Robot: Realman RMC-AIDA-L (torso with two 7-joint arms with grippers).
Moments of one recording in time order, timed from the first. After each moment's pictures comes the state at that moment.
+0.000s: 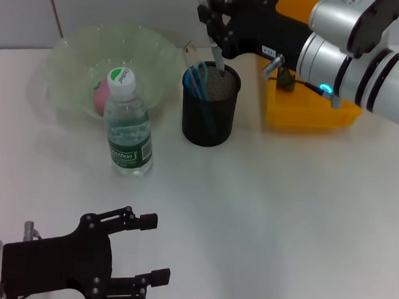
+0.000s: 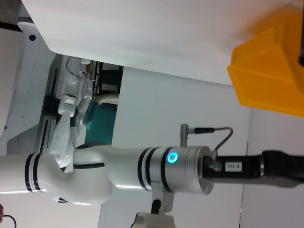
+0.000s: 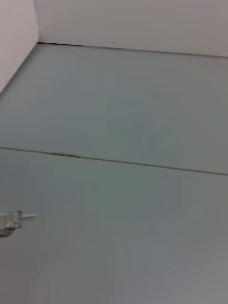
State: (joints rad) left arm -0.32 -2.02 1.35 0.48 1.40 1.62 -0.96; right arm 0.45 2.08 -1.57 -1.03 -1.20 -0.59 1.27
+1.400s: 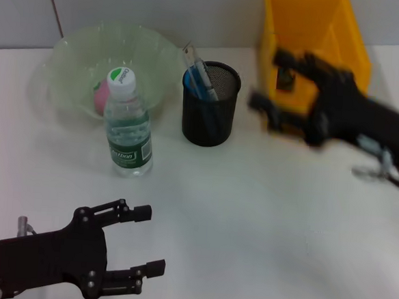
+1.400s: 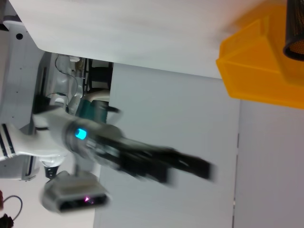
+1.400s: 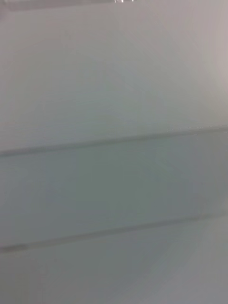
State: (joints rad) left arm -0.31 -2.02 1.32 0.49 1.40 1.62 -0.93; right arm 0.21 2.07 -1.29 -0.89 -1.10 -1.41 1.16
